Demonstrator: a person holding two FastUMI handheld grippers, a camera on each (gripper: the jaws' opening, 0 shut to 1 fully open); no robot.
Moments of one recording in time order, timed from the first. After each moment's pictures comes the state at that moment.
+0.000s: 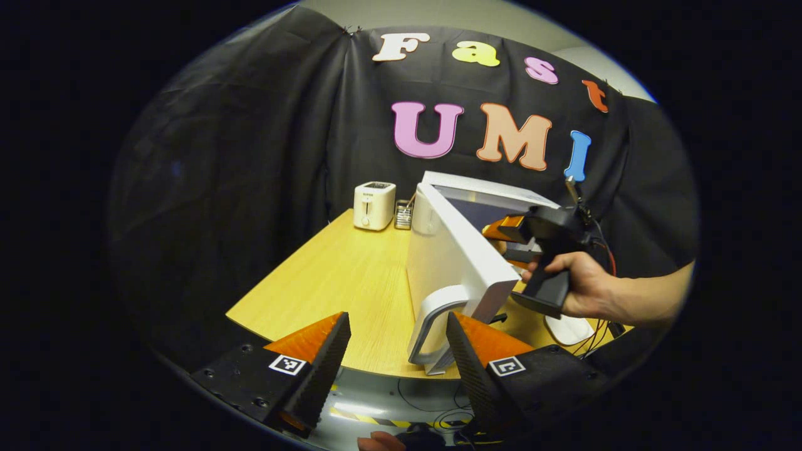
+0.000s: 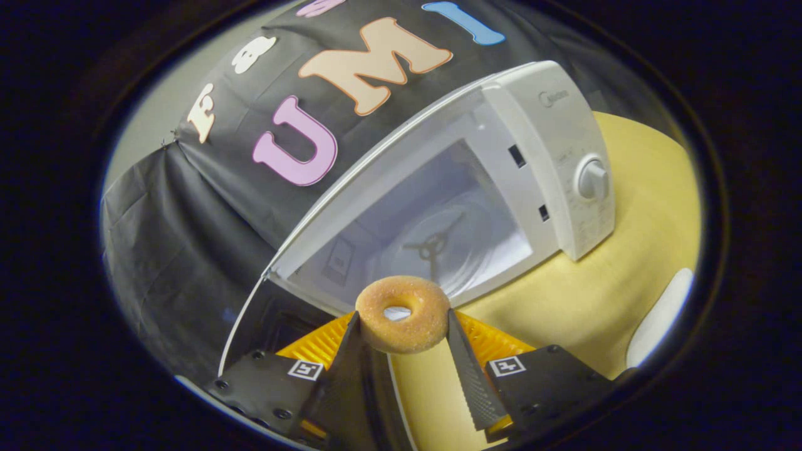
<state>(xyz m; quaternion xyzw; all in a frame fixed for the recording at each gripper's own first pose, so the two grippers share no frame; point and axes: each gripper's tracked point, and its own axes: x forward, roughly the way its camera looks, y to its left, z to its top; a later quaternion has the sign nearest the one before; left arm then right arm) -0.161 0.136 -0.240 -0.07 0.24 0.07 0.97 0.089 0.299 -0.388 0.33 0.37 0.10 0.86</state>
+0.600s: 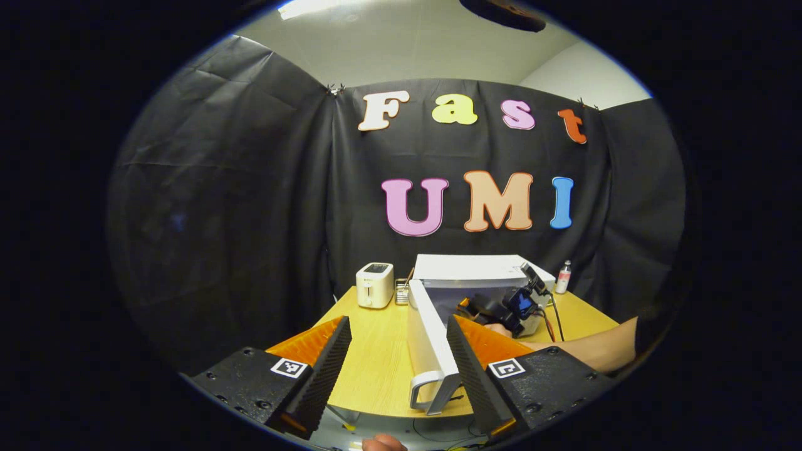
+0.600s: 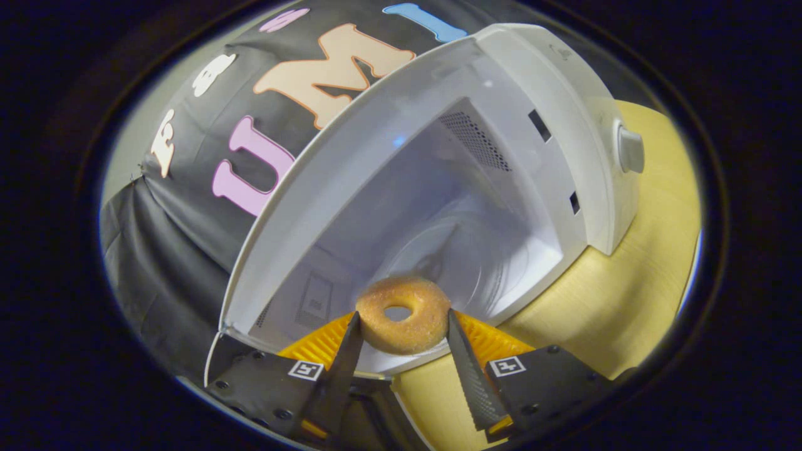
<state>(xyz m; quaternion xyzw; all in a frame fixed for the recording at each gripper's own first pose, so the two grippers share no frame) -0.142 0.133 -0.090 -0.01 0.10 0.07 0.99 0.152 0.317 -0.430 0.37 0.35 0.01 0.86</state>
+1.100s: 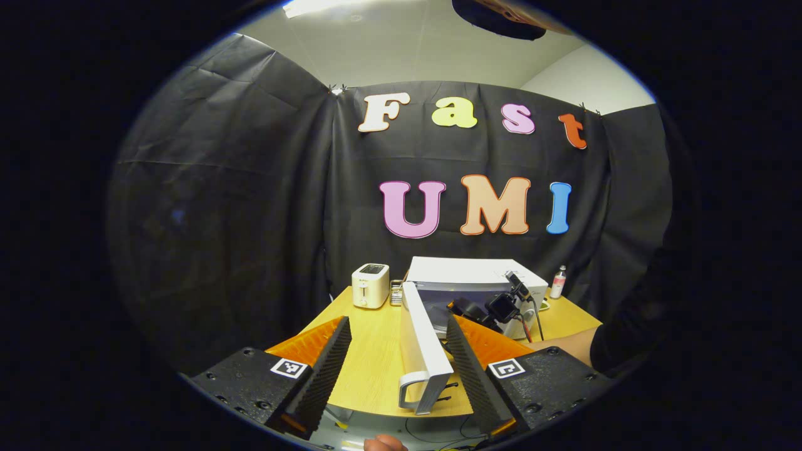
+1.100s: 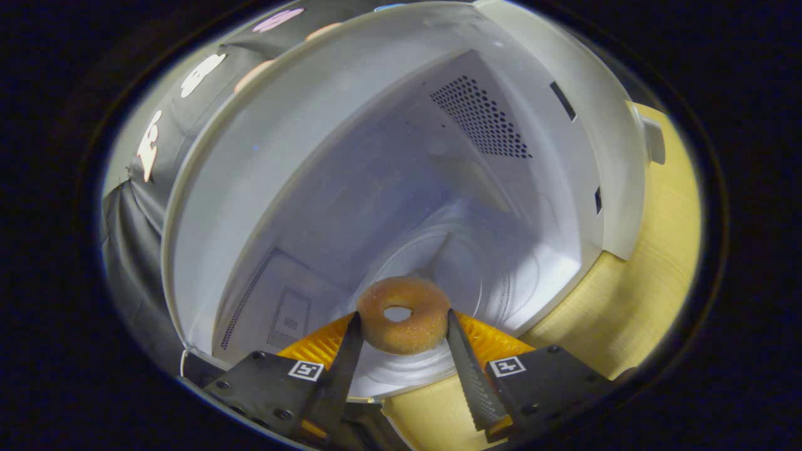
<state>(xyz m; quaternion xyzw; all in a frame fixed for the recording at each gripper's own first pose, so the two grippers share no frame) -0.150 0.125 -0.091 -0.03 0.11 0.07 0.99 0.185 0.319 -0.459 0.37 0.35 -0.03 0.86</state>
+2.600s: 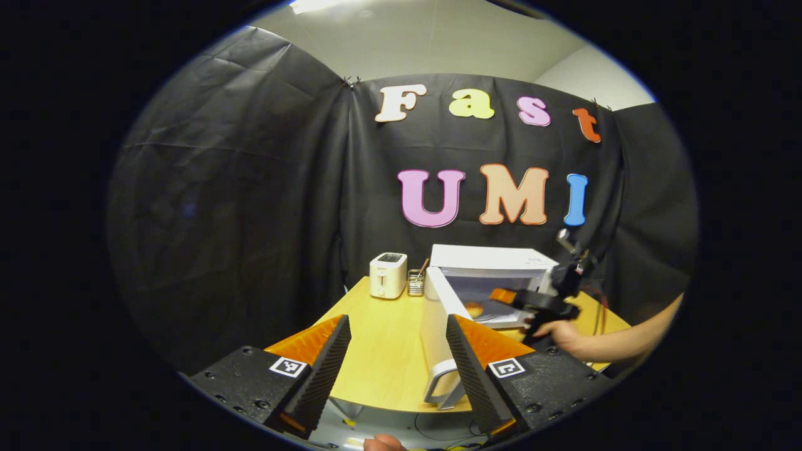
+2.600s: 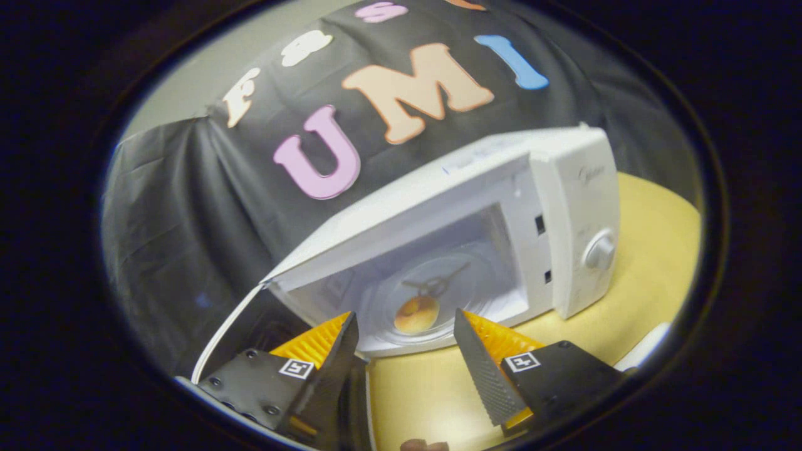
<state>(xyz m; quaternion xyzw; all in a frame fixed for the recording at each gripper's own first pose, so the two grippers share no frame) -0.158 0.171 -0.135 -0.03 0.13 0.11 0.99 0.097 0.256 -0.327 0.19 0.26 0.15 0.94</state>
